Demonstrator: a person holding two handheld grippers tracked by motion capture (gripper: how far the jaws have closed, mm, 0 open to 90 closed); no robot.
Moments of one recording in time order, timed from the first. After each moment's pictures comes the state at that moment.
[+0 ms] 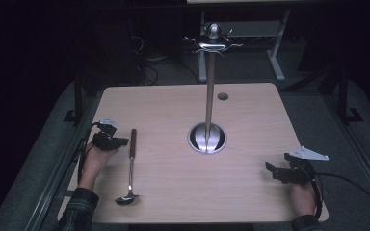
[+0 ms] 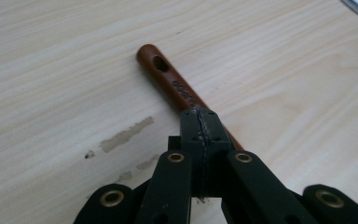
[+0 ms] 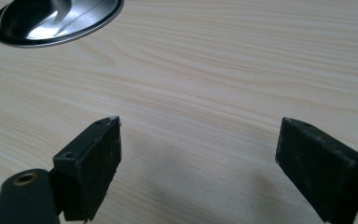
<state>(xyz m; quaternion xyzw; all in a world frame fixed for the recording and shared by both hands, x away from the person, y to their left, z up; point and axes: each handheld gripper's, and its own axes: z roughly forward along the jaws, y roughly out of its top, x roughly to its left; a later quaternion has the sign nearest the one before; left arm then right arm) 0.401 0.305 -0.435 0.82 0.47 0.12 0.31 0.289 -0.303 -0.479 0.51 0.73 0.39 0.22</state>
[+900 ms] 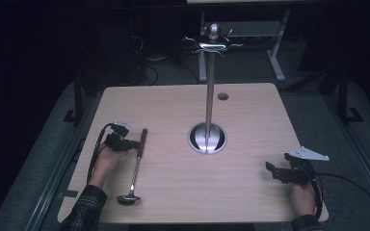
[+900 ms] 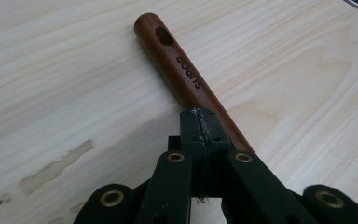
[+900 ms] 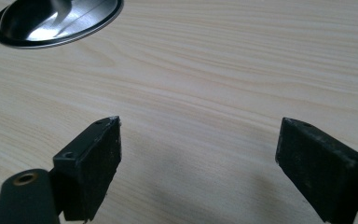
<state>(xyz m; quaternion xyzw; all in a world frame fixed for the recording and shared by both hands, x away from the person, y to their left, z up) 0.407 0.271 -0.449 0.84 0.44 0.08 0.30 0.289 -0.303 -0.479 0.52 0.73 0.40 0.22</state>
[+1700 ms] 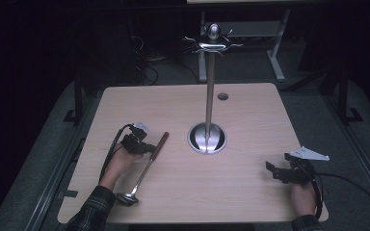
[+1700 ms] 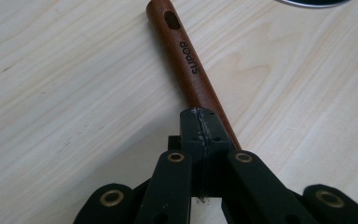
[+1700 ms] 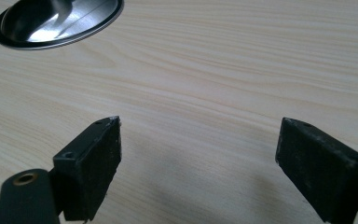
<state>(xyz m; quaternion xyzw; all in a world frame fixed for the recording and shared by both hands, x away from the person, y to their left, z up) 0.399 0.217 -0.445 0.88 0.37 0.05 0.29 0.289 -0.304 -0.479 0.52 0.73 0.40 0.22</state>
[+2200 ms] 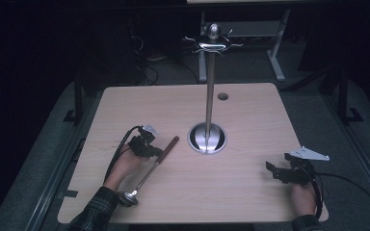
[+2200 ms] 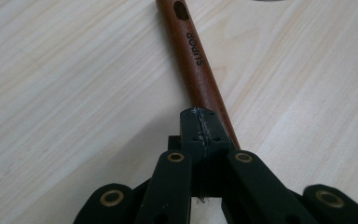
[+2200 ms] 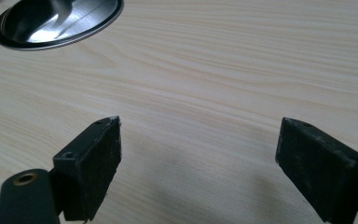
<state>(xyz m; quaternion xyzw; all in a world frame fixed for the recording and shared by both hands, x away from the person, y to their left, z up) 0.391 0.193 -0.443 0.90 0.33 0.04 0.27 0.289 -0.304 -0.479 0.52 0.73 0.40 0.22</state>
